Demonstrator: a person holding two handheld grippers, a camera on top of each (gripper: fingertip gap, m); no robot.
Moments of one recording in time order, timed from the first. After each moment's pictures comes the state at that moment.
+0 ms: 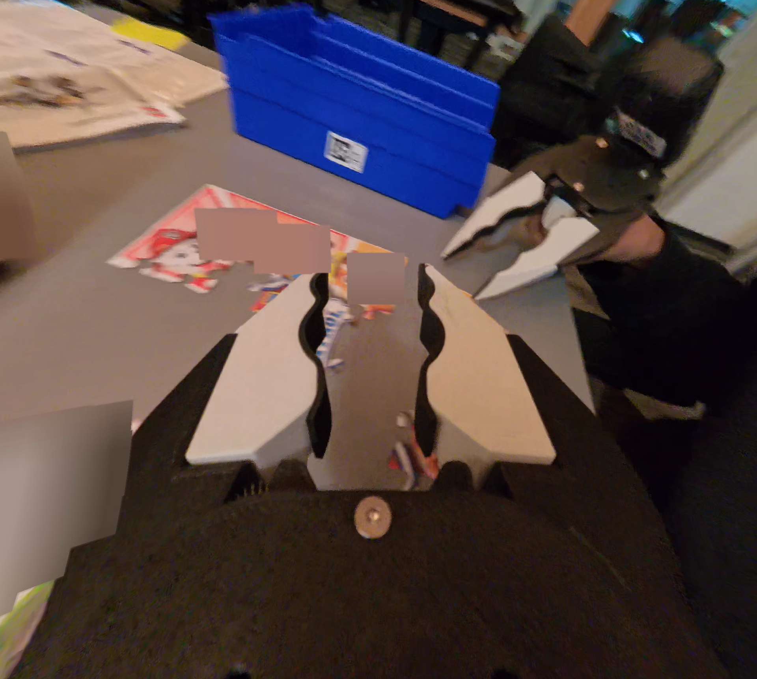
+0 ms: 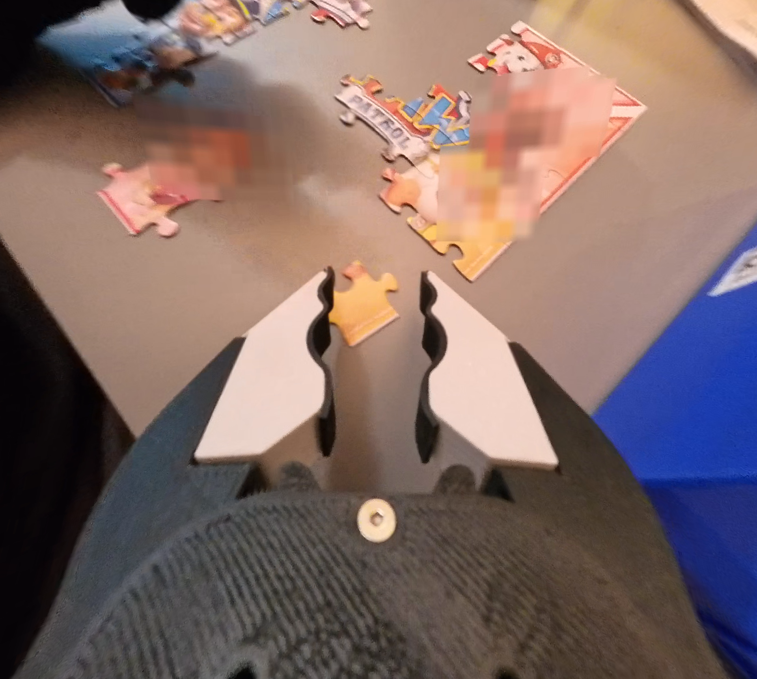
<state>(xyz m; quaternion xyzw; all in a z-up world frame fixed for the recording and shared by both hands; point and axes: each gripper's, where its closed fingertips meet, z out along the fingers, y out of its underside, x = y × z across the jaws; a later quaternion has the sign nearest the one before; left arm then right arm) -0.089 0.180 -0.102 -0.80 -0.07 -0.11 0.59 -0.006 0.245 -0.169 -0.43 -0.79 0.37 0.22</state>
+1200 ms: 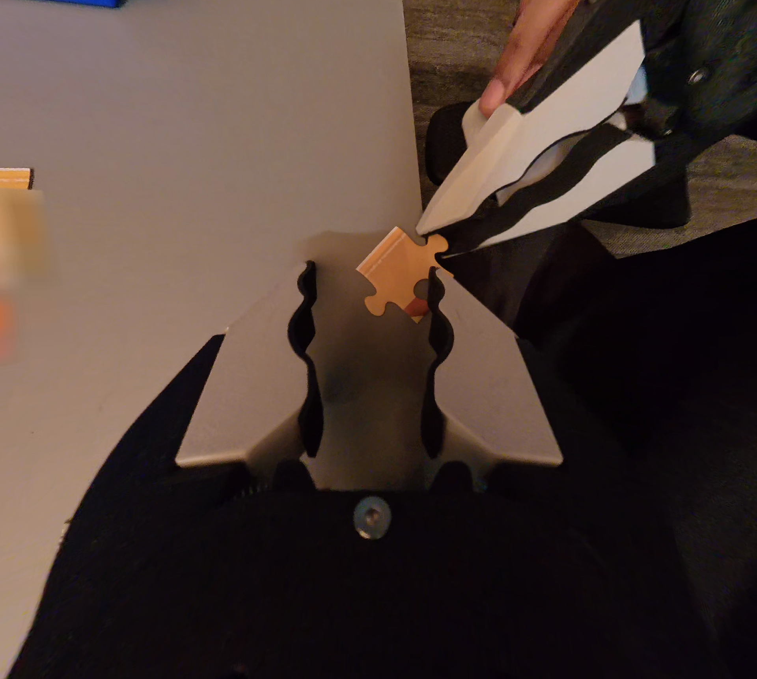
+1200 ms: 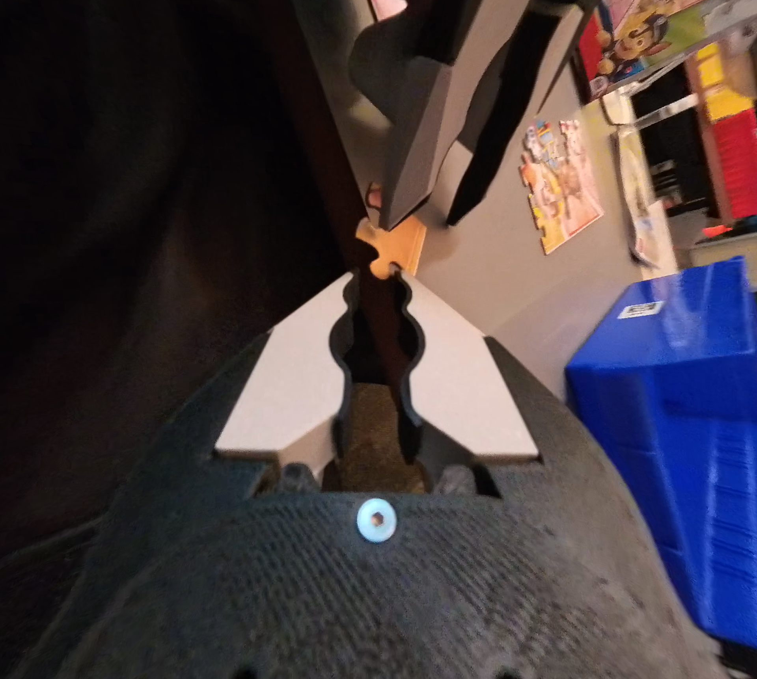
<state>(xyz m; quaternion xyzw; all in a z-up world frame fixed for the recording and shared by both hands) 0.099 0.207 -0.191 -0.92 0.13 -0.13 0.36 0.124 0.208 -0.197 -0.19 -0.86 0.22 0.42</state>
